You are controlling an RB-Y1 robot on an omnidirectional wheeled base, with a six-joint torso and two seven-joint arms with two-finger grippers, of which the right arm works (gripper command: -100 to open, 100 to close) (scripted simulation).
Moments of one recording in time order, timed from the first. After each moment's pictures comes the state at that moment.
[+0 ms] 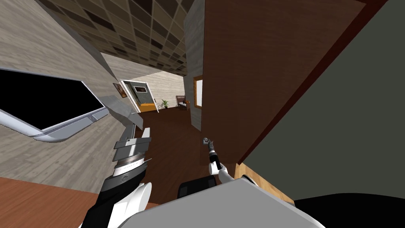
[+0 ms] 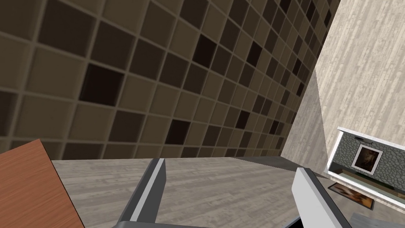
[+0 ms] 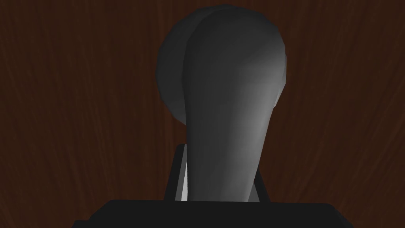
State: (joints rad) arm -0.24 0.02 0.17 -0.52 -0.40 -0.86 0.28
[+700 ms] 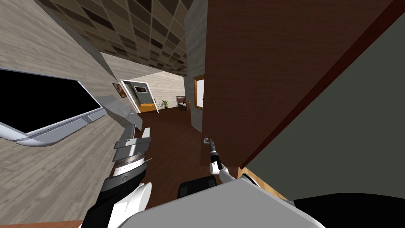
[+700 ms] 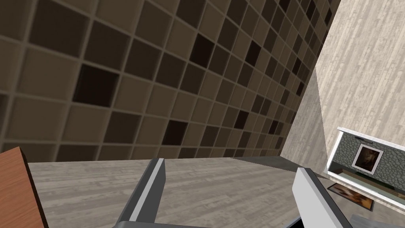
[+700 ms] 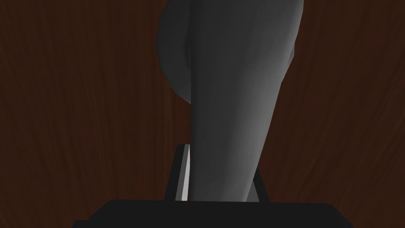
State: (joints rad) arm -0.25 0.00 0.18 -0.49 -0.48 -0.89 0.32
